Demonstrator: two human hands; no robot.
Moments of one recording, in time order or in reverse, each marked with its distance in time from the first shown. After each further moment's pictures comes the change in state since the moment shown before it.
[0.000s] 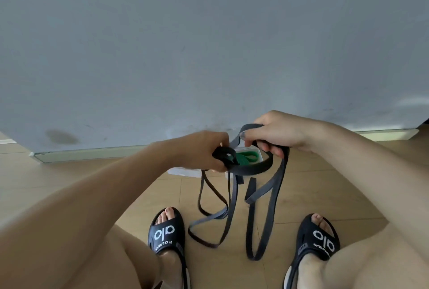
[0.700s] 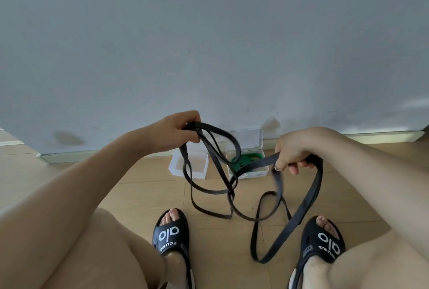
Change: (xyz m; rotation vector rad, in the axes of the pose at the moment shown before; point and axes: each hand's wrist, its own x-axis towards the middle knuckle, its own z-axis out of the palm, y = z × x) left_hand -0.034 -0.045 -0.036 -0.416 0.221 -0.114; right_hand 0.024 0.032 -0.003 -0.562 -0.212 0.430
